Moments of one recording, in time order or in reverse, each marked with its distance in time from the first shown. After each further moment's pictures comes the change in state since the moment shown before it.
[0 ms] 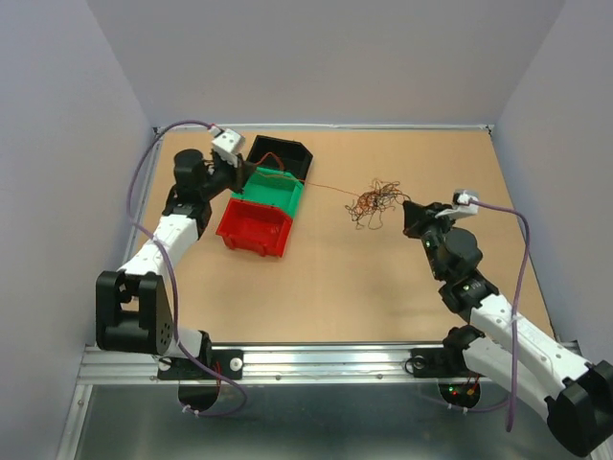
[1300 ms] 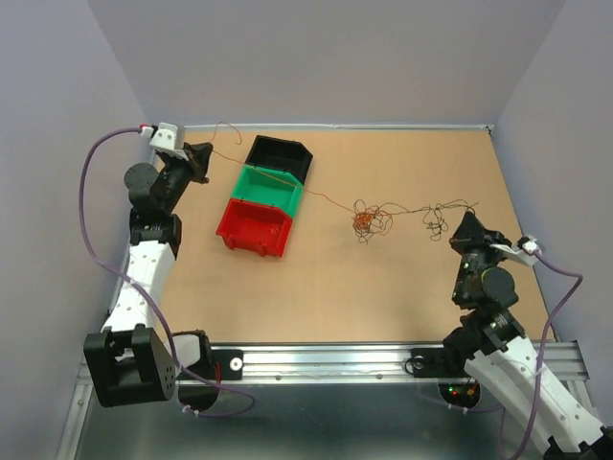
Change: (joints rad) left arm 0.268 -0.282 -0.083 0.154 -0.111 -0.258; right arm 0.000 -0.481 -0.099 -0.130 0.519 0.055
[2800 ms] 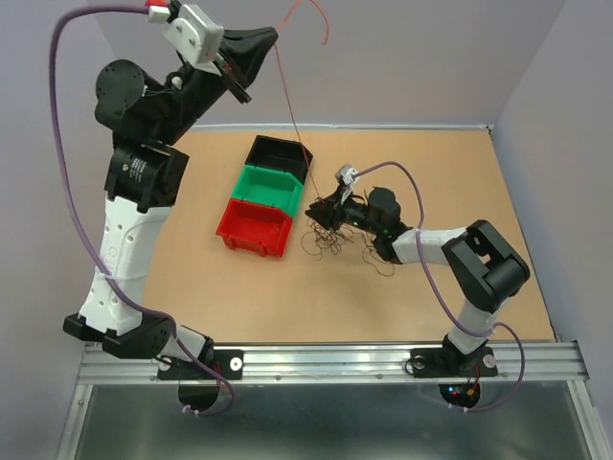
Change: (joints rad) left arm -0.518 0.275 1.179 -0.542 0.048 0.201; right arm 0.096 1.408 0.500 0.622 -1.359 -0.315
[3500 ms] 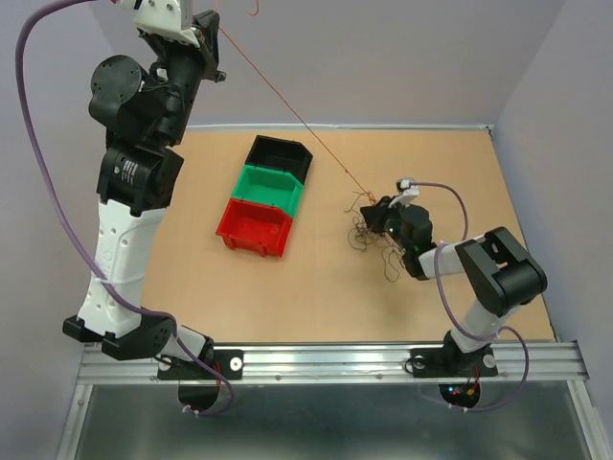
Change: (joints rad) left arm 0.000 0.018 0.116 -0.153 -0.568 0.041; right arm -0.171 -0.056 -0.303 0.095 0.437 0.230
